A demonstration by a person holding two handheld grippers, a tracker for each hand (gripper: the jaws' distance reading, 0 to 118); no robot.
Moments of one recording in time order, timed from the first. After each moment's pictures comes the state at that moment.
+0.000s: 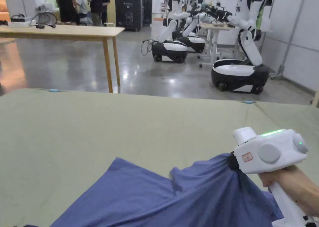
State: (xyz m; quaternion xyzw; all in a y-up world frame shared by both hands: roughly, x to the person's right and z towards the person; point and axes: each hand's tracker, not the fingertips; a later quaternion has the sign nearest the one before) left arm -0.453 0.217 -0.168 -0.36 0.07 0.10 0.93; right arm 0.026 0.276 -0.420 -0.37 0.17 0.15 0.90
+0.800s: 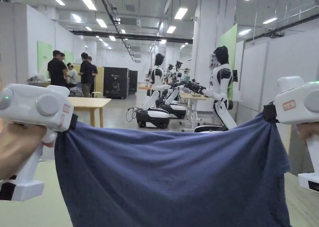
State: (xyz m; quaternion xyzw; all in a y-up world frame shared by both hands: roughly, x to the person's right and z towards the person) left arm -0.399 0.516 -0.346 -0.20 0.08 -0.03 0.98; right arm 0.120 0.558 -0.351 -0.14 0.03 0.08 0.99
